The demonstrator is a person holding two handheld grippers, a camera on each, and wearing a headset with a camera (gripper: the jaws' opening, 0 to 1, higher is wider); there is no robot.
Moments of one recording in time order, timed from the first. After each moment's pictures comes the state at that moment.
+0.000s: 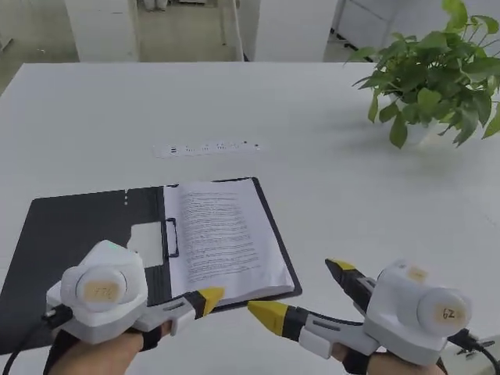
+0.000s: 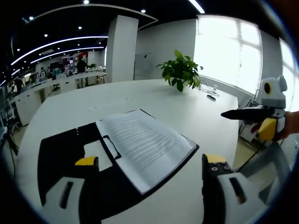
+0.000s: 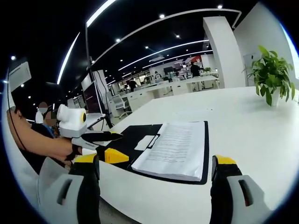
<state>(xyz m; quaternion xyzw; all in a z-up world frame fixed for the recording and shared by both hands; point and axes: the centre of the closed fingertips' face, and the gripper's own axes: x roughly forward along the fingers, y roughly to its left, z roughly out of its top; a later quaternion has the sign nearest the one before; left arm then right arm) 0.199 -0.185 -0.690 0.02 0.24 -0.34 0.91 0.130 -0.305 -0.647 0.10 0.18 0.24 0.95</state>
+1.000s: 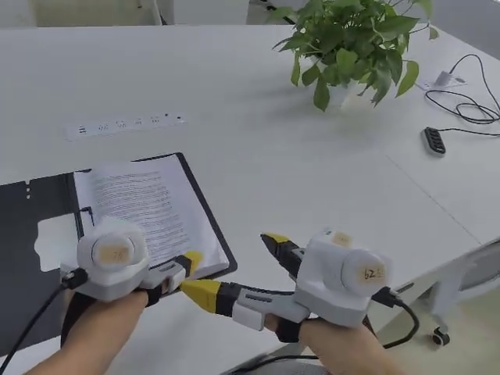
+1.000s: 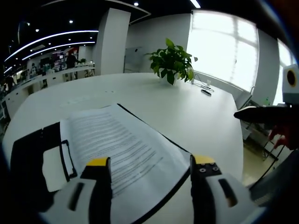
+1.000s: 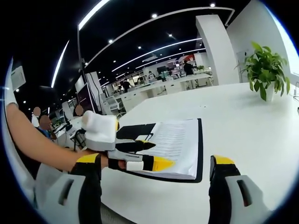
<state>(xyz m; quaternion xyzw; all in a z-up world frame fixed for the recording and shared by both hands) 0.234 -0.284 -0.741 0.02 0.25 -0.38 0.89 0.139 -0.318 -0.656 0.11 0.19 0.22 0.95</state>
